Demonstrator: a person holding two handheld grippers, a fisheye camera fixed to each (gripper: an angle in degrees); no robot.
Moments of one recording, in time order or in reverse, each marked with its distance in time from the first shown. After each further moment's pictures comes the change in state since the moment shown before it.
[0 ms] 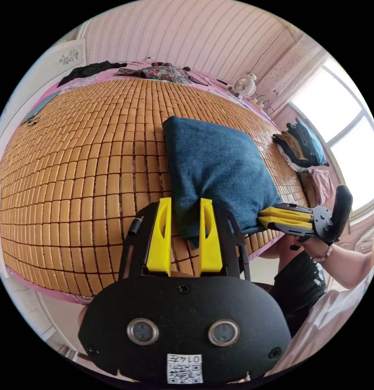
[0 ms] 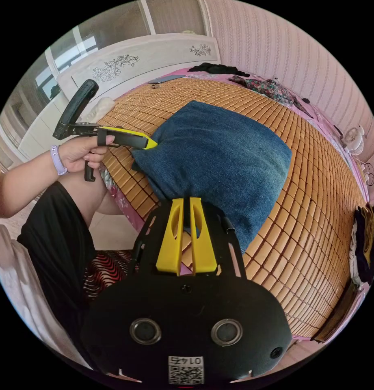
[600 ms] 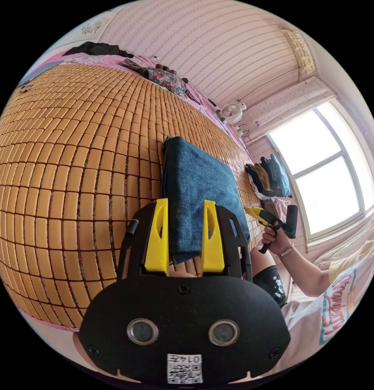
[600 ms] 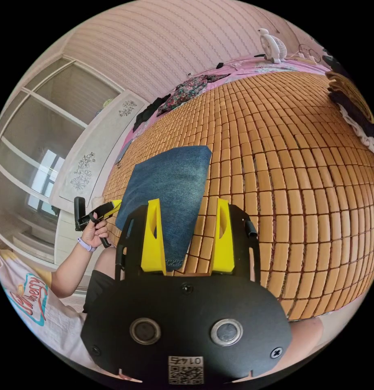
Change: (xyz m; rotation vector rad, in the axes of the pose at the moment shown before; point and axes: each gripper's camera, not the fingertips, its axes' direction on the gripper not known) left arm -0.018 -0.029 -0.006 0.018 0.249 -0.060; right arm 0.191 0.030 0.006 0.212 -0.316 0.700
